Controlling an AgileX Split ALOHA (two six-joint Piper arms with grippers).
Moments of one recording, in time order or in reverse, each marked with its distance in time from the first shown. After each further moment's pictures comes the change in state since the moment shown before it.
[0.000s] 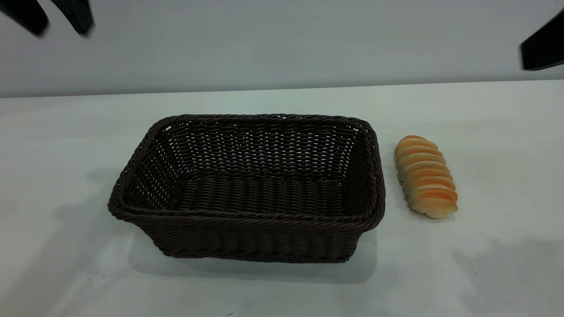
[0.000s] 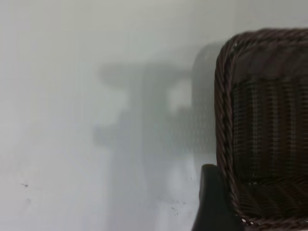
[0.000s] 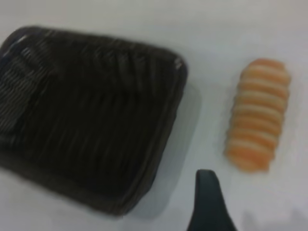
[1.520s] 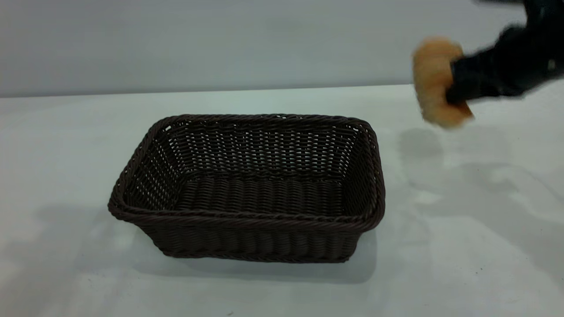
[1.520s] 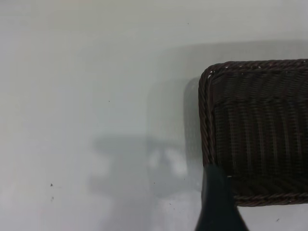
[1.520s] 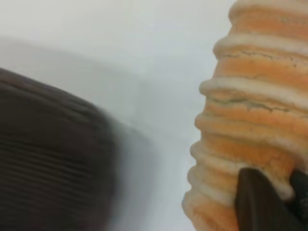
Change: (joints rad) left arm 0.000 -0.286 0.000 0.003 0.107 0.010; right arm 0.012 0.623 -0.346 0.599 -0.005 -0.715
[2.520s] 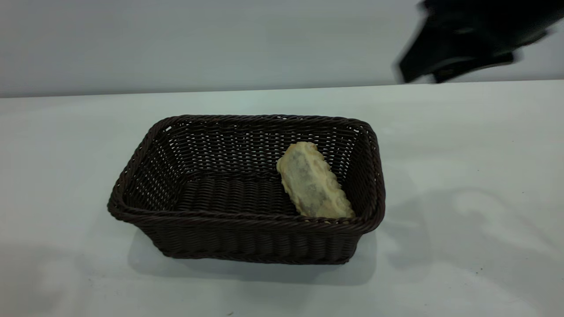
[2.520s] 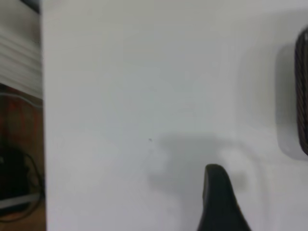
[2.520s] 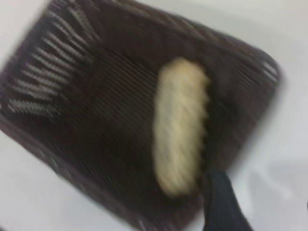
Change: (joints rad) left arm 0.000 -0.174 0.002 0.247 0.220 -0.003; right arm 0.137 -0.299 0.002 -0.882 0.177 0.984
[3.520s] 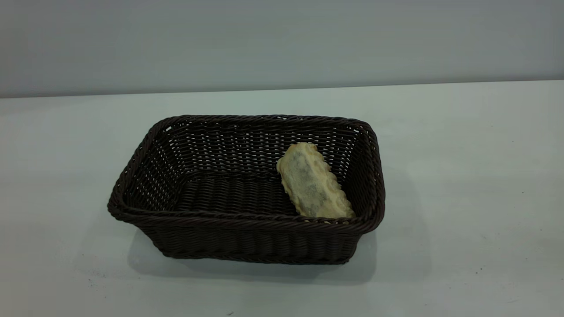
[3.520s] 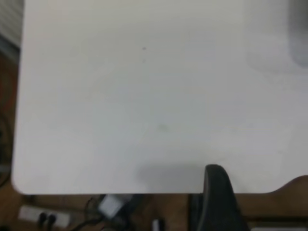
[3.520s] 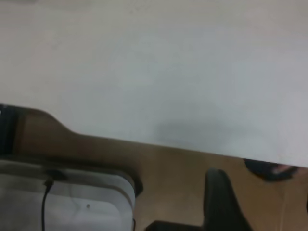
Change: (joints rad) left arm 0.000 -0.665 0.664 -0.050 -0.028 -0.056; right arm -0.072 -1.047 0.350 -0.849 0.688 0.734
